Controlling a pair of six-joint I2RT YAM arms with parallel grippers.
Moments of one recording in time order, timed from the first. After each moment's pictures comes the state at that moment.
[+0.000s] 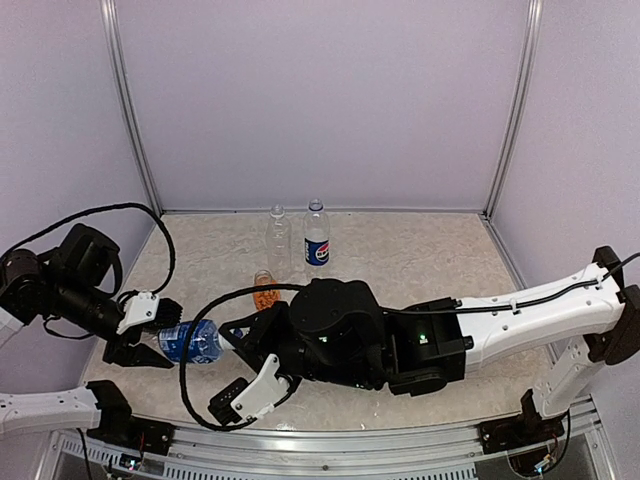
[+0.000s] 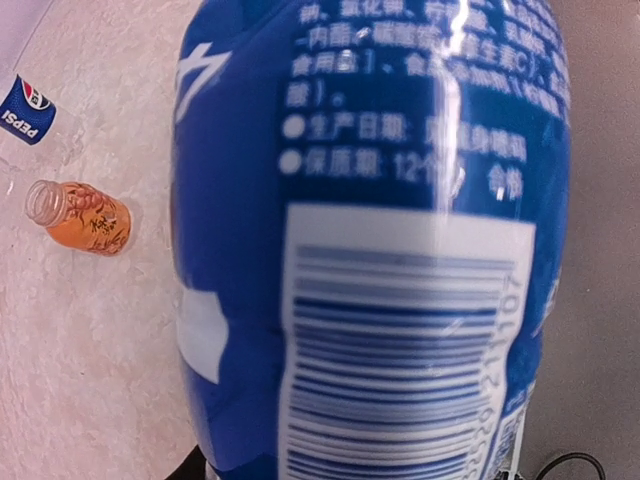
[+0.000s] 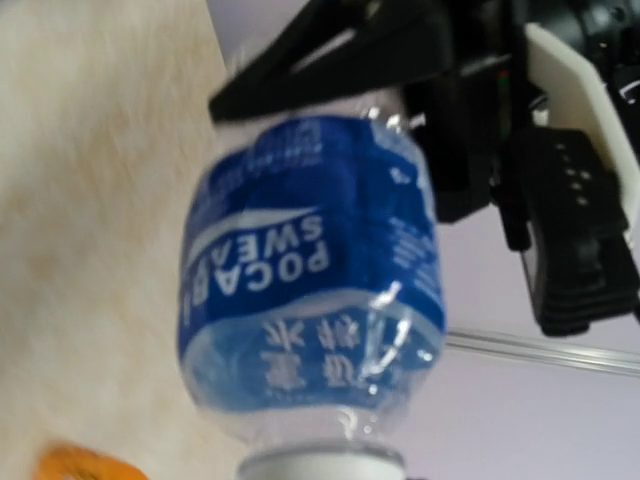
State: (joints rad) left arm -0.69 0.75 1.01 -1.25 0.42 0.73; right arm 1.55 1.68 1.40 -0.04 0.34 -1.42
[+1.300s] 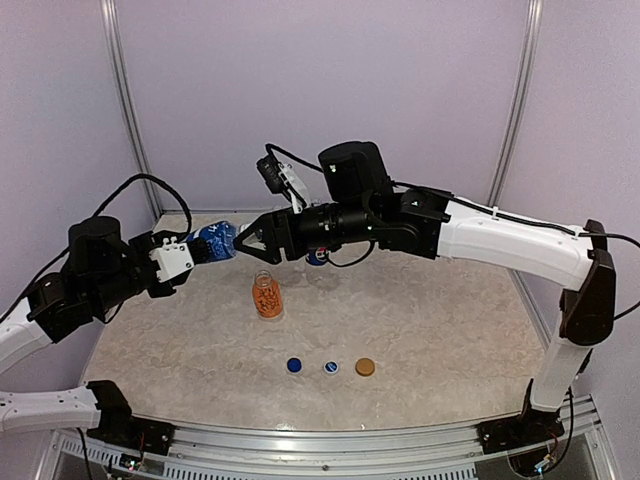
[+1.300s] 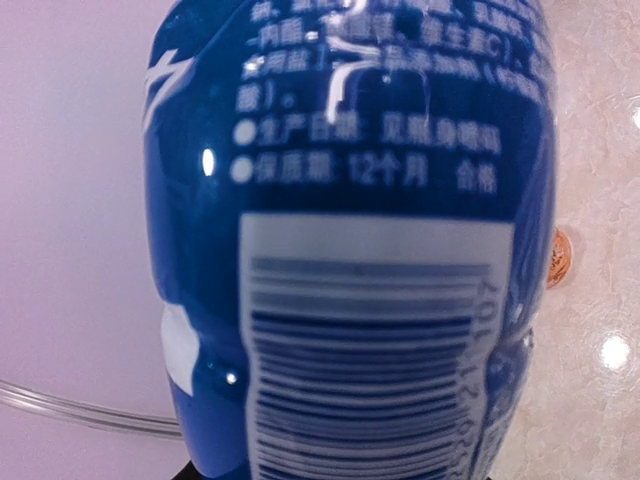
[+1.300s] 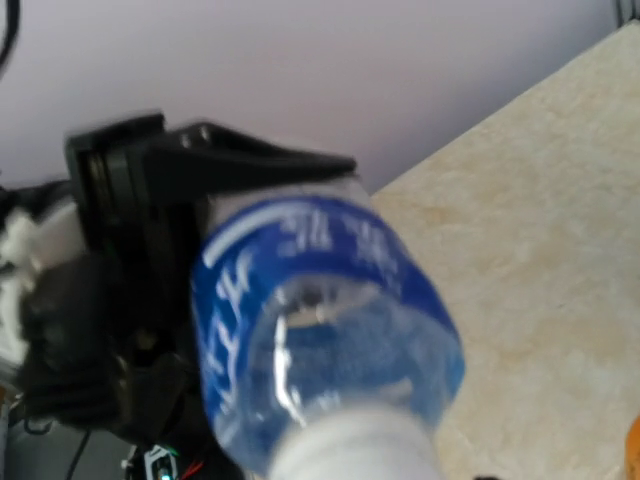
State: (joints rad) left arm -0.72 0.74 0.77 -0.32 -0.24 1.00; right arm 1.09 1.80 1.73 -0.25 -0.27 0.39
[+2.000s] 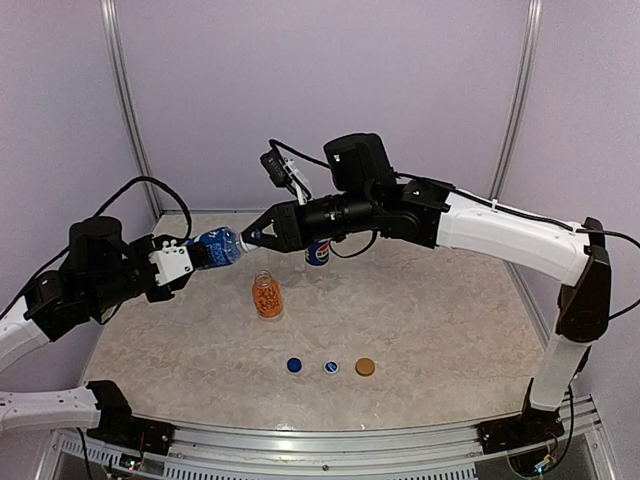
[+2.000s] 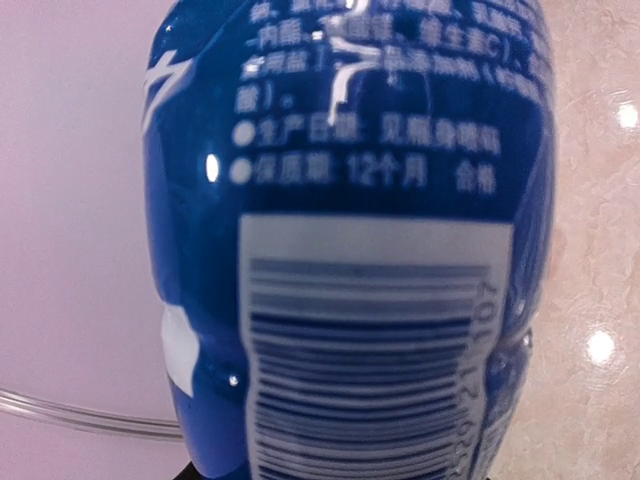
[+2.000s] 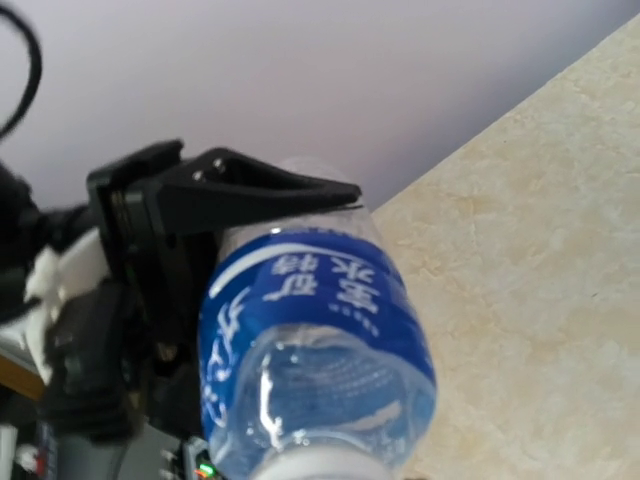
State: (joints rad) left arm -0.73 0.74 0.77 -0.35 -0.23 0.99; right arm 1.04 1.81 1.76 -0.25 -0.41 0.45
